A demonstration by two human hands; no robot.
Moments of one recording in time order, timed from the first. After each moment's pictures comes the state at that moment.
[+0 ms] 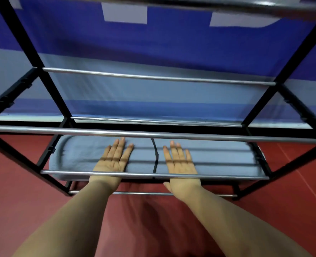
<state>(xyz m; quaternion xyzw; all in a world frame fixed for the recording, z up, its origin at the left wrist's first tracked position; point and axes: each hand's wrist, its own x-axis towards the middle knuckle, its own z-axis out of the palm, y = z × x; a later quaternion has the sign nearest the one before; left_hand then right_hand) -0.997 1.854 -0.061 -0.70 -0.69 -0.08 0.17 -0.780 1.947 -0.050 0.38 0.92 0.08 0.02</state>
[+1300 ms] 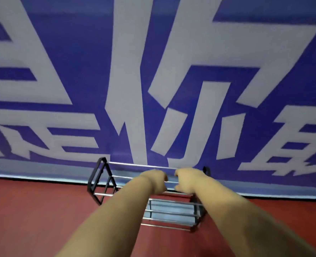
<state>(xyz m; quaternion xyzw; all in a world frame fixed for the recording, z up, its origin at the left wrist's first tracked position) -0.813 1.863 0.637 -0.60 -0.74 0.11 -0.28 -0.694 1.929 0.656 0.36 0.89 -0.13 0.25</state>
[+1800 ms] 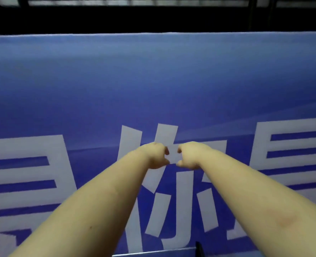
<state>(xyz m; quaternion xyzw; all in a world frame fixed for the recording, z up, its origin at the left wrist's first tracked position) -0.797 1.862 1.050 -0.68 -0.73 -0.03 -0.02 -0.664 1.897 1.055 0.49 0.87 0.01 0.00</state>
